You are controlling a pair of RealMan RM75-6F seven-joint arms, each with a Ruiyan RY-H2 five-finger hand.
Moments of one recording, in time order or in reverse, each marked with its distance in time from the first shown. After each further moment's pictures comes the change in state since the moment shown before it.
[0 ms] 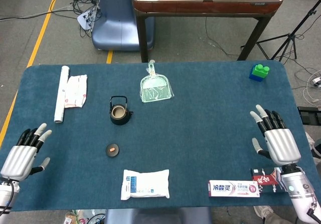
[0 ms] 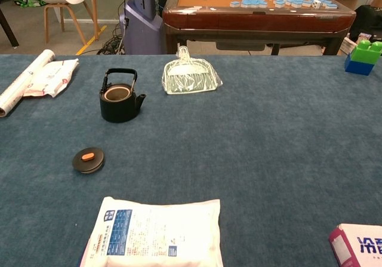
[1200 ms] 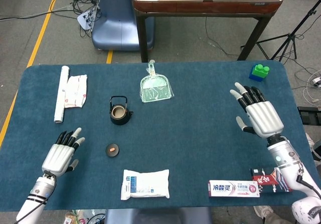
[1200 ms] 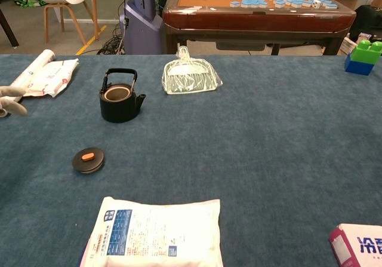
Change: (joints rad) left arm -0.113 -0.209 -0.013 -0.049 -0.132 -0.138 0.418; right arm 0.245 0.084 0.124 -0.004 0.150 -0.260 0.012
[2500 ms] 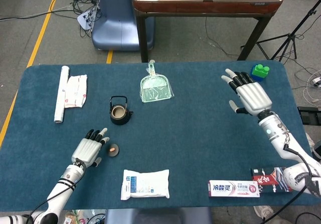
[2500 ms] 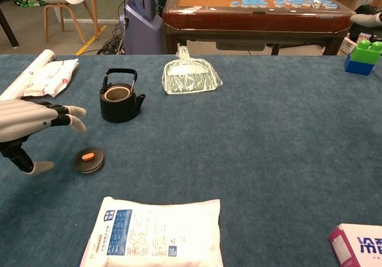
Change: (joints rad) left arm -0.234 -0.121 -0.041 -0.076 -0.378 -0.160 0.249; right arm 0.201 -0.083 0.007 0.303 0.018 -0.220 0.190
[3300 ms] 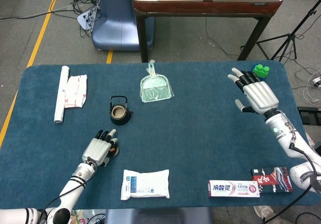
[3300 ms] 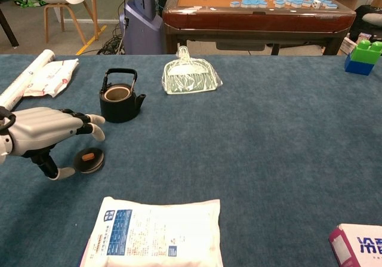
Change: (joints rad) left arm -0.098 -0.092 0.032 0.046 -0.110 0.025 0.059; right arm -0.001 0.004 -0.035 0.078 -0.056 0.005 0.110
